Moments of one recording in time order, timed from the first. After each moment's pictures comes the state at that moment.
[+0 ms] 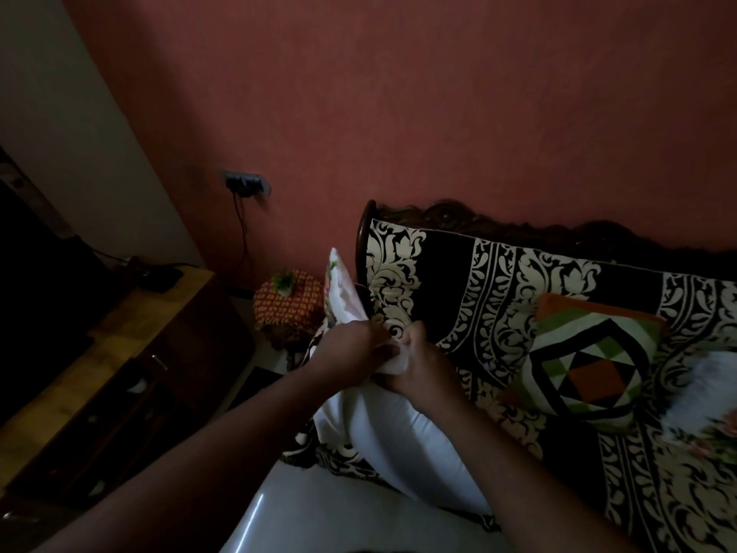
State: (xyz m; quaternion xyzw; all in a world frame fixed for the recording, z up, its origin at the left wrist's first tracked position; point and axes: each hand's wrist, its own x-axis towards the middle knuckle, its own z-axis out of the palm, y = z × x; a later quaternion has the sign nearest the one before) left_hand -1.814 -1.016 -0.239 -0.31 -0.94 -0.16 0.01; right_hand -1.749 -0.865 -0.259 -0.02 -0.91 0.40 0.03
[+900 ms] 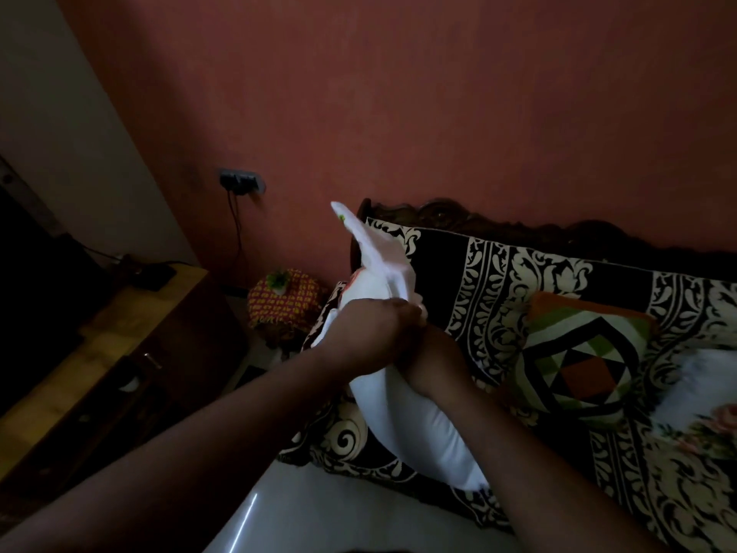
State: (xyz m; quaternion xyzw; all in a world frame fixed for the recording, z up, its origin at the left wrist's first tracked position) left_hand -1.795 -0.987 -0.187 -0.44 -0.88 -0.12 0.14; right_hand -1.763 -0.851 -0.242 0.02 -0.99 0.17 -0.02
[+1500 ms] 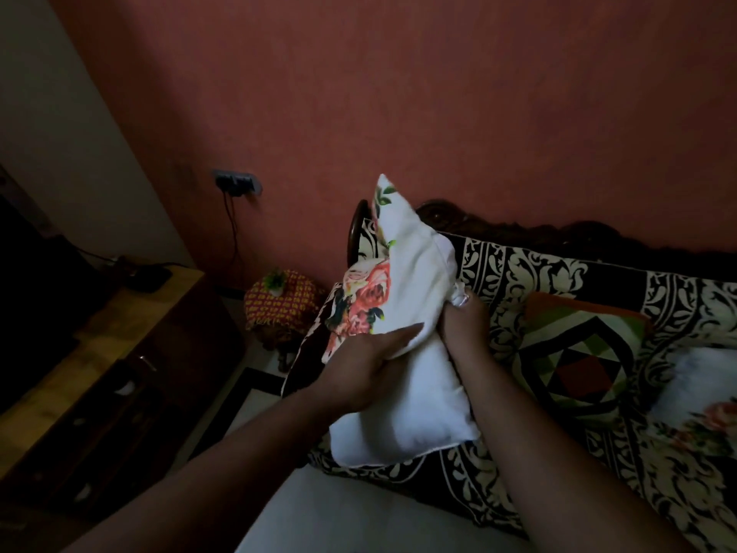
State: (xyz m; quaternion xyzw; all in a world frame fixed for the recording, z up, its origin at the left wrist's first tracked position) left_hand -1.779 -1.013 -0.237 -0.40 -0.84 -0.36 0.03; right_hand -1.797 -0.816 -0.224 -0.26 -0.77 0.56 0.15
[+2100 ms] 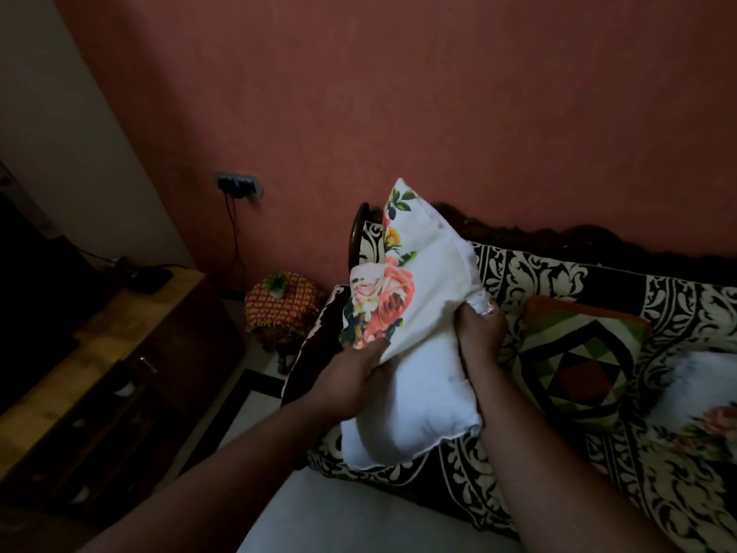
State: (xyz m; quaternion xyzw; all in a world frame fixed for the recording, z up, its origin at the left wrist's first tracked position) left_hand -1.781 -1.027 -0.272 -0.32 -0.89 -0.34 0.02; right_hand -1.789 -0.812 -0.228 -0.31 -0.66 0.64 0.25
